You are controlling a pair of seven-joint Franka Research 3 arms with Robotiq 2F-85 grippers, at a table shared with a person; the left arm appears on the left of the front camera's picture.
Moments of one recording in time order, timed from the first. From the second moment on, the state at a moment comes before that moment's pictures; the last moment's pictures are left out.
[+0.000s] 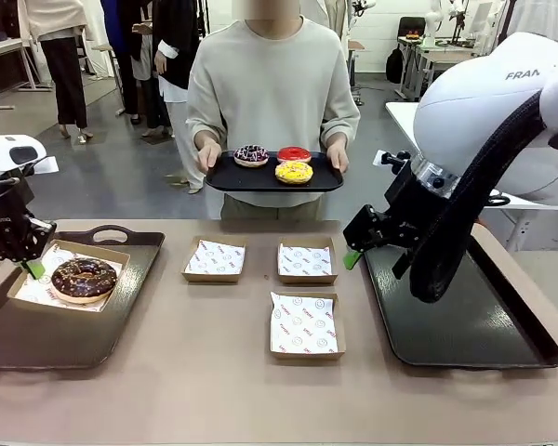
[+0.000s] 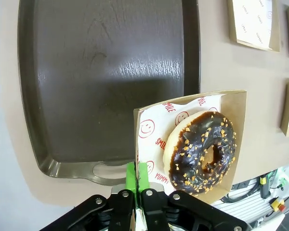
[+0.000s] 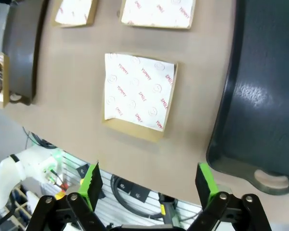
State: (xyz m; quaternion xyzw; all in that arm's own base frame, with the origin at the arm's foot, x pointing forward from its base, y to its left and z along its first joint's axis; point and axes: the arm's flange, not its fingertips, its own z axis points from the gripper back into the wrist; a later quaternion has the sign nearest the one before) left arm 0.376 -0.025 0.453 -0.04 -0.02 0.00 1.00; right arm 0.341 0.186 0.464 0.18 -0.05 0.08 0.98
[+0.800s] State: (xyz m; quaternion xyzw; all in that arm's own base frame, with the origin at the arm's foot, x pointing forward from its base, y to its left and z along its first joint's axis) left arm 0.377 -0.025 0.452 -0.04 -0.02 0.00 1.00; right arm 0.338 0.182 0.467 0.19 -0.05 0.08 0.98
